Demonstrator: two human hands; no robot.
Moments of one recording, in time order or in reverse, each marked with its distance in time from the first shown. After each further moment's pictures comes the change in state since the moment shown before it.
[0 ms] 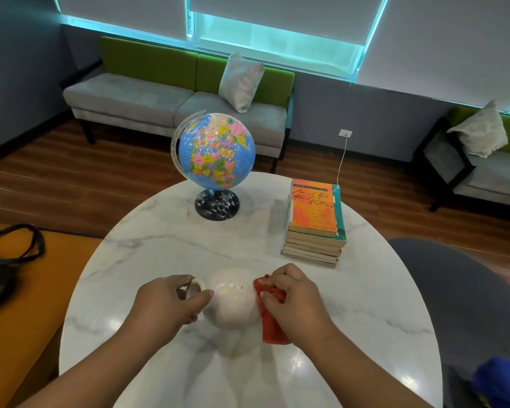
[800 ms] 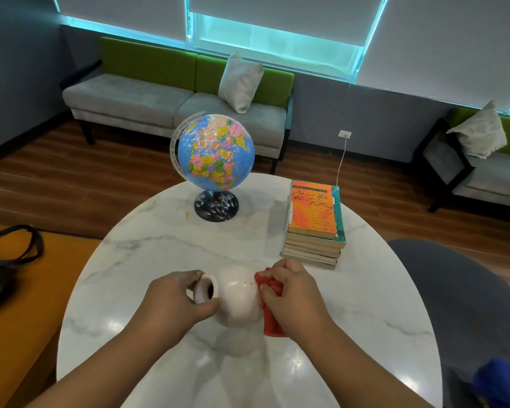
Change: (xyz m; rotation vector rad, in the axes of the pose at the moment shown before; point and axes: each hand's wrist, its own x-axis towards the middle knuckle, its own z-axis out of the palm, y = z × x) left_hand 0.005 0.002 0.007 0.250 0.046 0.247; right_hand 0.006 -0.016 -0.007 -0.031 0.014 -0.015
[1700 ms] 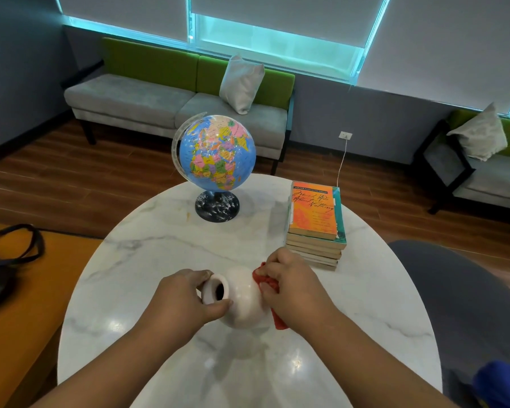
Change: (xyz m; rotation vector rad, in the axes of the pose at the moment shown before) left_hand 0.002 0.006 0.005 0.027 0.016 0.087; right_hand 0.008 -0.016 -0.016 -0.211 -0.083 -0.205
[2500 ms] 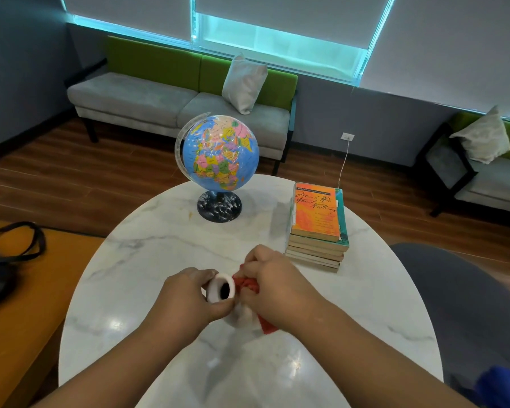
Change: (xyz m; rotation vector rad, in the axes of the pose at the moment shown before) left_hand 0.003 0.000 0.005 -0.043 0.007 -0.023; right_hand 0.012 -0.033 -0.003 -0.106 -0.178 -0.098
